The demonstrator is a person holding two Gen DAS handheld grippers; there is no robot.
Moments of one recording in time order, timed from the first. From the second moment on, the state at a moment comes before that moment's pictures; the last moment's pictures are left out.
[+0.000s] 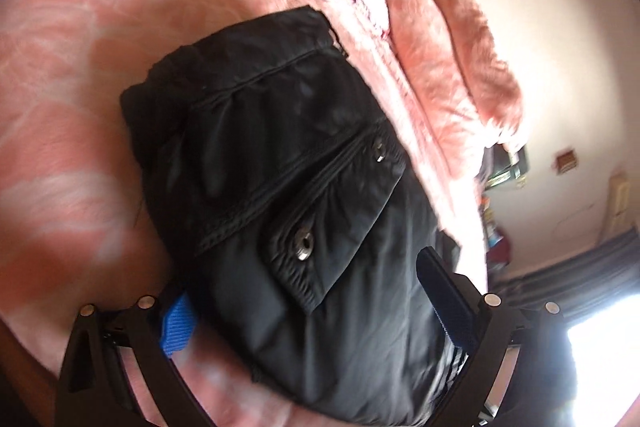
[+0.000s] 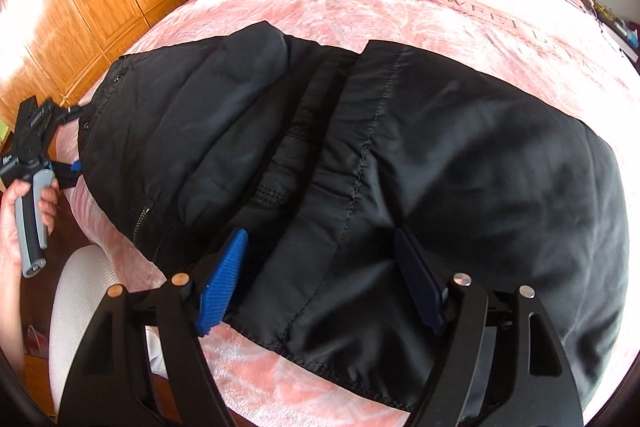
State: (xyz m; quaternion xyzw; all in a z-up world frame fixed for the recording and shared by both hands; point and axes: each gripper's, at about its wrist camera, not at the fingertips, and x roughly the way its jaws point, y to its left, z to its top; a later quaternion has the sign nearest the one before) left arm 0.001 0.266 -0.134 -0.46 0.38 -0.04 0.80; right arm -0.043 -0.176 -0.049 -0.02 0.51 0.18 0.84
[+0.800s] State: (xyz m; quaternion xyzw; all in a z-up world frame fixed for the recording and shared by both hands) left arm 0.005 0.256 -0.123 -0.51 0.31 -0.07 0.80; right arm -0.046 -0.178 -0.048 -0.01 0.50 0.19 0.84
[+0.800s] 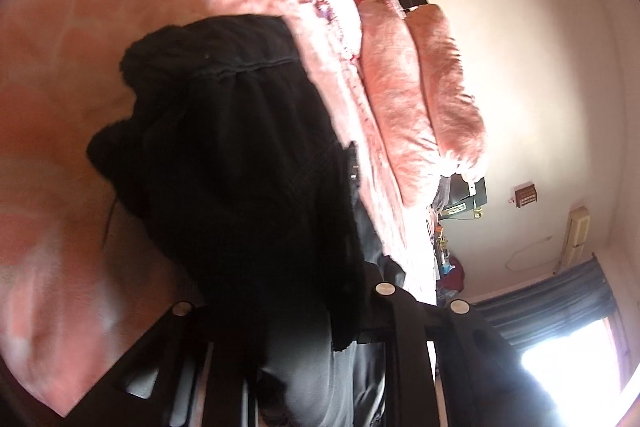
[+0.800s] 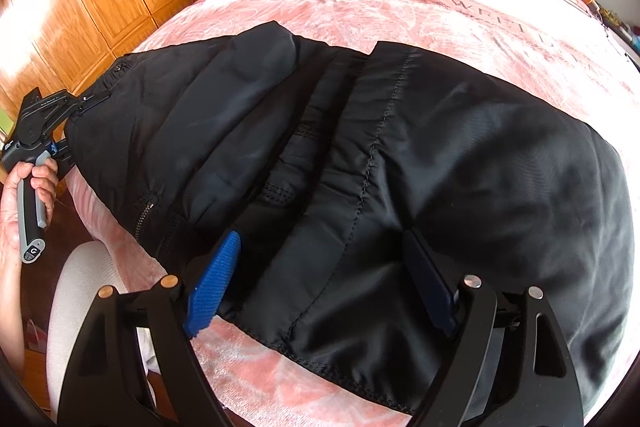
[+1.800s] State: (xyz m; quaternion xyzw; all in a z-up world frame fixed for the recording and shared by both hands) left arm -0.010 0.094 0.012 -0.15 0.29 -0.13 0.94; right arm -0.066 -0.243 -0.029 0.07 0.48 0.15 0.86
